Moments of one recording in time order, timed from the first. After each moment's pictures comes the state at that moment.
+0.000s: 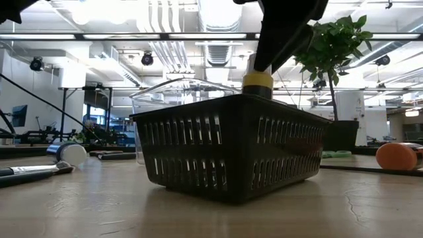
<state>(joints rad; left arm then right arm) -0.04 0.42 0.39 0.33 0.26 0.31 0.41 1.86 1.50 -0.81 0.23 0.70</state>
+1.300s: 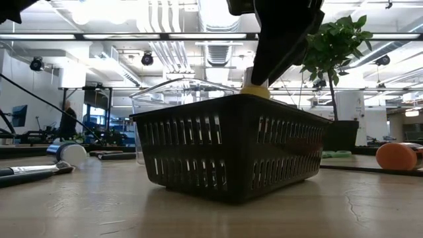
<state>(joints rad) -0.04 0.42 0.39 0.33 0.26 0.31 0.39 1.87 1.45 -0.75 0.20 0.66</state>
